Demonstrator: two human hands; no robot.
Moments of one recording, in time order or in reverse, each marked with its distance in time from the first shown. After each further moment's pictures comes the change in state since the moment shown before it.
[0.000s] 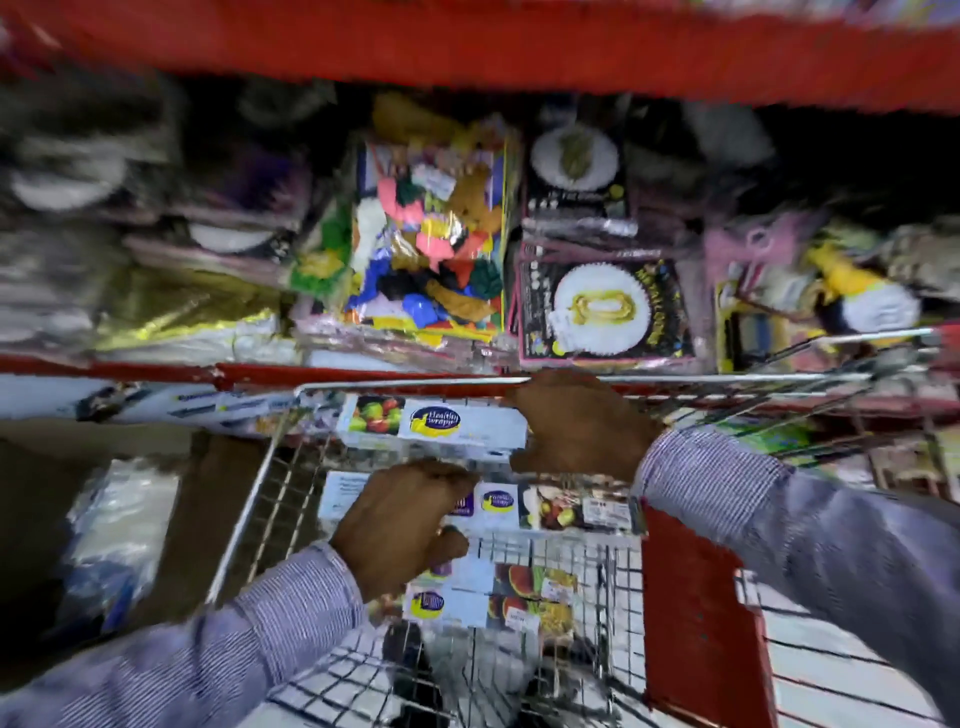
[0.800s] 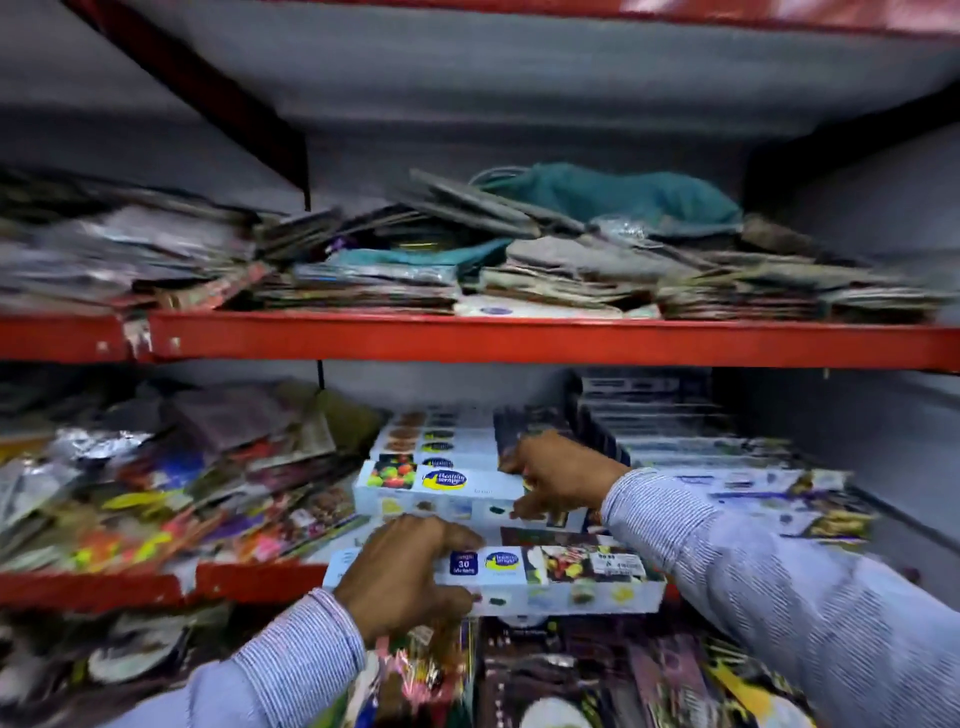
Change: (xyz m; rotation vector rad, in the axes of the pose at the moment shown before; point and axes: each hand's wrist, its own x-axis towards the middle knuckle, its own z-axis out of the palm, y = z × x) left_hand 0.036 0.027 -0.361 -0.080 0.593 0.102; right_hand -0.028 0.005 -0.381 -0.088 0.406 0.139
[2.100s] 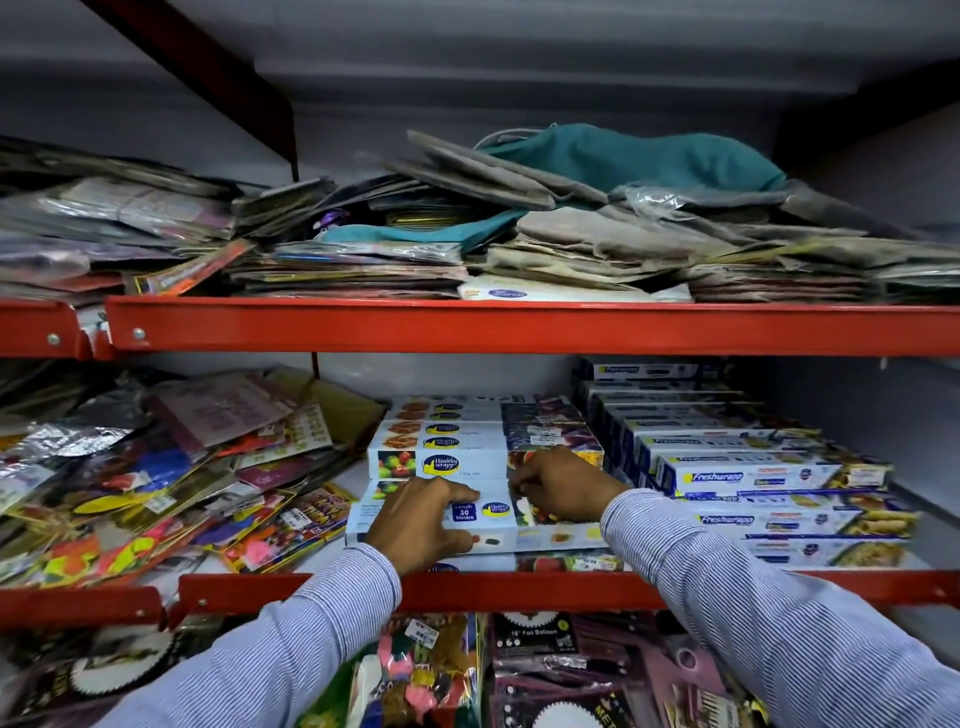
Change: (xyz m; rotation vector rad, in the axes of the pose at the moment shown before) left_hand 0.078 -0.062 0.037 -0.003 0.031 -0.074; right_hand 0.052 0.039 0.054 0.130 0.072 0.046
